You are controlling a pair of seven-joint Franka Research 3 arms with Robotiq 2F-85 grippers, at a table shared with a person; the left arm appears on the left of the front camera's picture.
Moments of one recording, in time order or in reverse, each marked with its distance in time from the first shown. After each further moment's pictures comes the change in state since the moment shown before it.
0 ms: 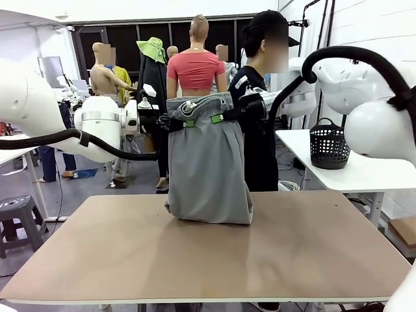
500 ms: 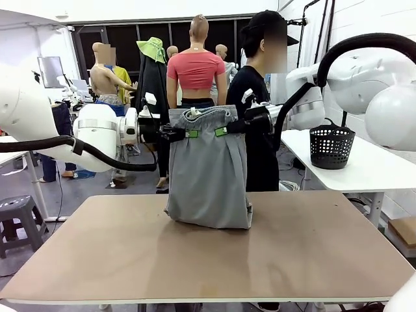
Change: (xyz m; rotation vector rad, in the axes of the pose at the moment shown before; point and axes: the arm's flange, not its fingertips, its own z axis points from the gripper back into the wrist) left arm -0.013 -0.045 0.001 -0.104 -0.013 0.068; right arm -0.054 0.032 -0.007 -0.051 -0.045 -0.144
